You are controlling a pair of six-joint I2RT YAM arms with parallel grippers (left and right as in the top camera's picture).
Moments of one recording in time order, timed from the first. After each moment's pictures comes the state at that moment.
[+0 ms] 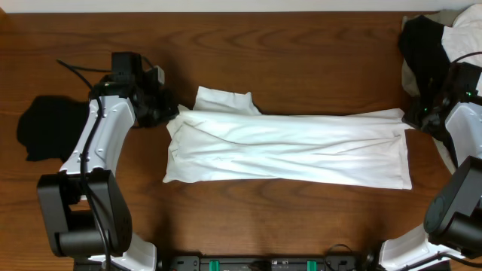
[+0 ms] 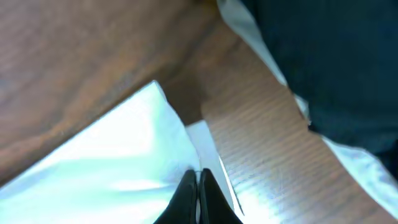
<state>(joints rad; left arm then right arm) 0.05 1.73 1.24 -0.79 0.39 -0.25 -0.39 1.78 1.23 -0.70 -0.03 0.13</state>
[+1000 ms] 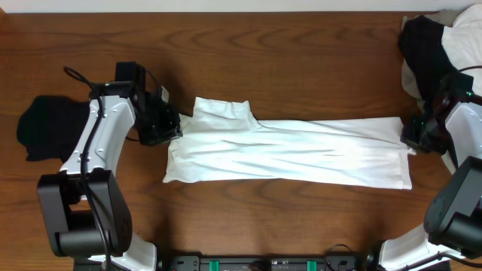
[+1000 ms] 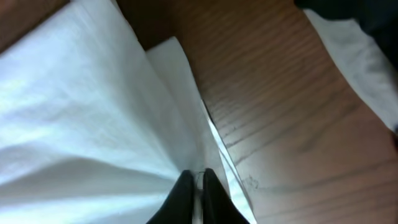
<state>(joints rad) 0.05 1.73 1.24 -1.02 0.42 -0.25 -0.39 1.78 1.23 -0.95 0.06 0.13</state>
